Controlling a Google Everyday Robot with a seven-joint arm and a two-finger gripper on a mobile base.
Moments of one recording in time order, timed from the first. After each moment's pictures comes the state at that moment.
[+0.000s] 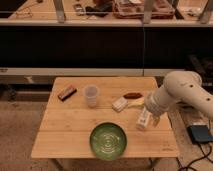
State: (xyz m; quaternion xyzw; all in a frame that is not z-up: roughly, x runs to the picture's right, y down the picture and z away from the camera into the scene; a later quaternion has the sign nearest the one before) arm 0.175 0.119 0.667 -0.16 -0.30 -0.43 0.84
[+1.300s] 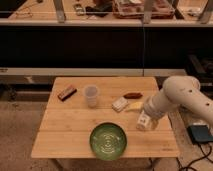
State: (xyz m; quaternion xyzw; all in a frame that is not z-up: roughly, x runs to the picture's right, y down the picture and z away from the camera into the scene) arm 0.161 0.152 0.672 -0.15 -0.32 -0.44 0.83
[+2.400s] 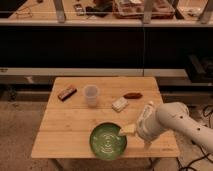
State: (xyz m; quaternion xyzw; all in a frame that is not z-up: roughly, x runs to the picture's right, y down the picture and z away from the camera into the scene) arm 0.132 0.240 0.692 -0.14 -0.36 -0.47 0.79
